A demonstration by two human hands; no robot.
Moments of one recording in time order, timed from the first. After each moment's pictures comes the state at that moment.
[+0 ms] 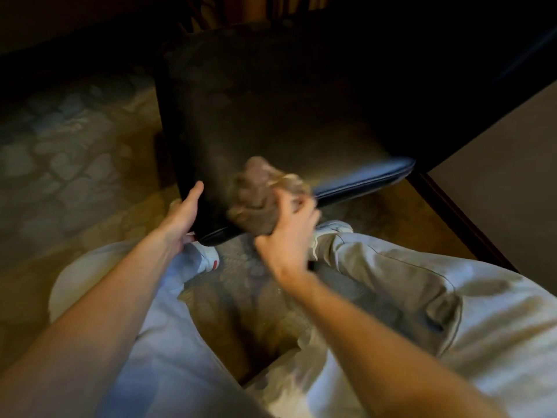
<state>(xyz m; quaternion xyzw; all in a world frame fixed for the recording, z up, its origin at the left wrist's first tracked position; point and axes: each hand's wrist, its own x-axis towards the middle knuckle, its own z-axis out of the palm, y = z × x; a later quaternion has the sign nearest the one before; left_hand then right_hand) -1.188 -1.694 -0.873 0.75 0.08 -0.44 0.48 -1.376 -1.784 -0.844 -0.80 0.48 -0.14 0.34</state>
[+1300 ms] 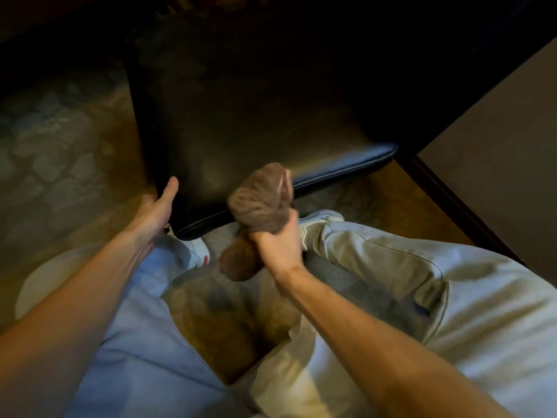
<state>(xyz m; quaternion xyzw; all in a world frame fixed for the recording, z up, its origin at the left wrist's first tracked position) -1.182 -1.690 -0.871 0.82 0.03 -0.38 0.42 -1.404 -1.790 -0.852 -0.51 0.51 -0.13 0.68</state>
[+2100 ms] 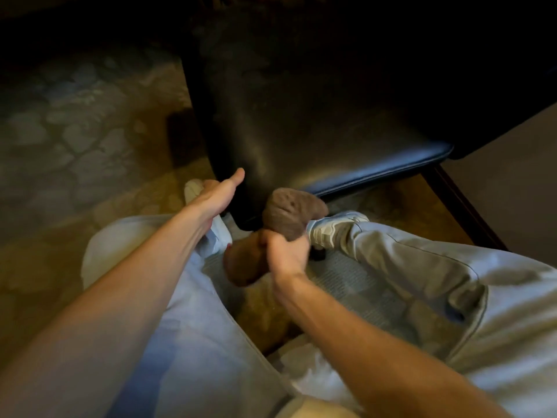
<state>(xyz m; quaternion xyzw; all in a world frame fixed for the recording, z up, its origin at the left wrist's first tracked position) -1.193 -1.692 -0.862 0.82 -0.01 -0.43 0.38 -1.357 -1.704 -0.853 -0.39 0.62 -0.13 0.66</state>
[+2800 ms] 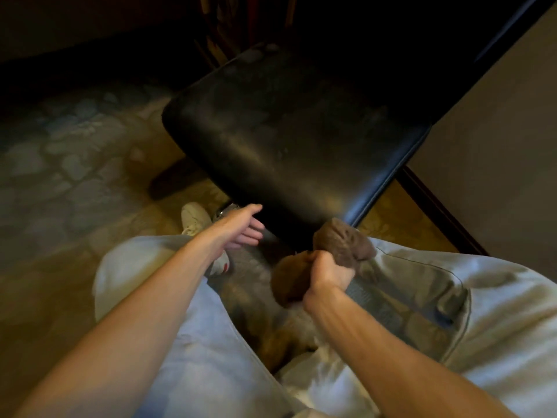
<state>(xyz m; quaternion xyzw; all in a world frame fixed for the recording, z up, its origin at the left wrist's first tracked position) -1.228 -1.685 -0.834 0.76 -0.13 -0.55 0.31 -1.393 -1.729 -0.840 -0.20 0.75 -0.27 0.57</state>
